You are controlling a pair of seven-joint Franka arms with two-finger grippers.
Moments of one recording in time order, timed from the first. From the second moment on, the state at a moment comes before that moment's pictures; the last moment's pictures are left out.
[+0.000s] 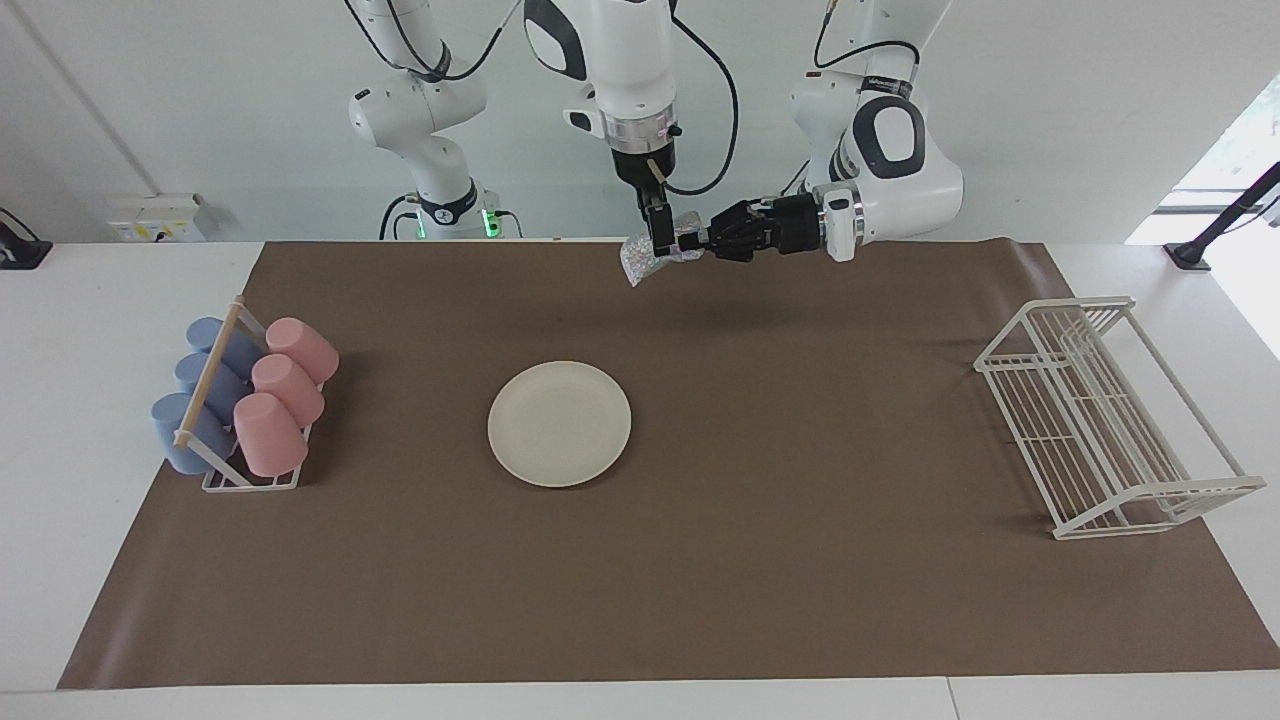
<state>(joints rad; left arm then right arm) -0.39 -0.22 0.01 -2.36 -1.56 1.96 0.24 0.55 0.04 0.14 -1.67 0.13 1.76 2.04</state>
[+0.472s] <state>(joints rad) -0.39 -0.22 0.02 -2.36 -1.56 1.94 0.24 0.55 0.03 0.14 -1.73 0.13 1.85 2.03</state>
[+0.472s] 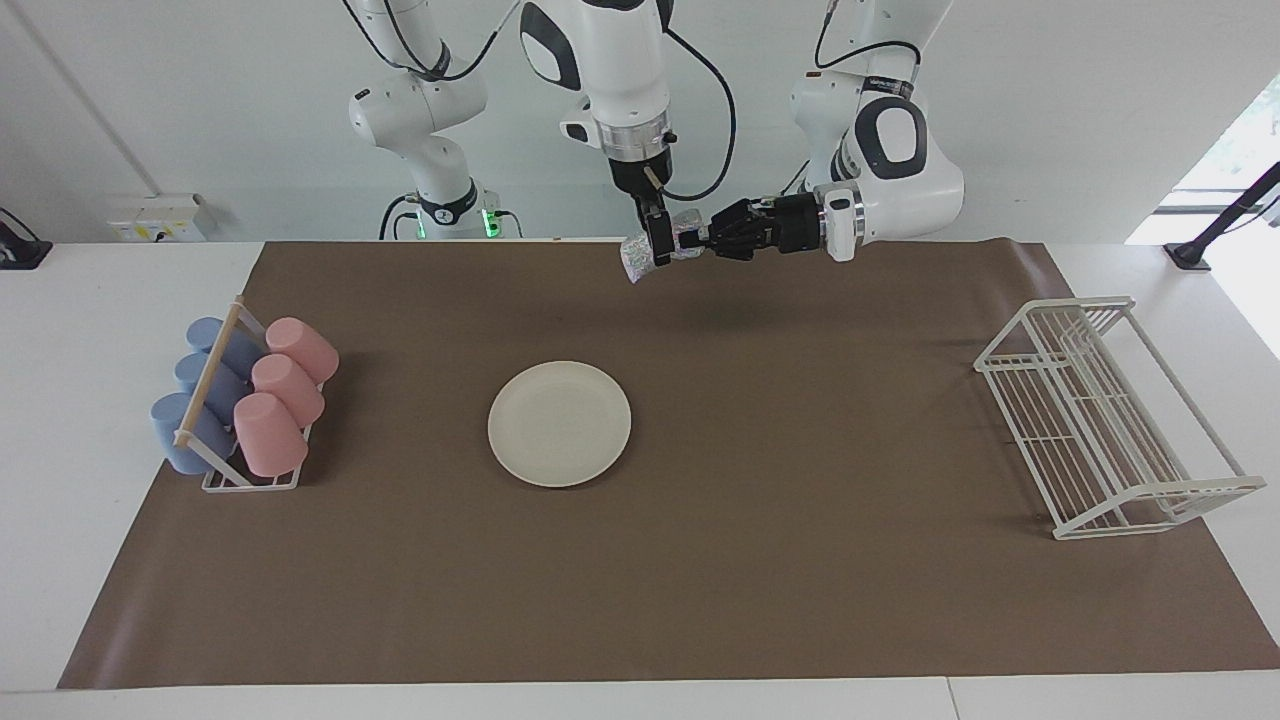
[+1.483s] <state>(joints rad) -0.38 -0.22 0.03 -2.36 -1.56 1.92 0.22 0.53 0.01 0.14 -1.75 0.16 1.90 2.03</state>
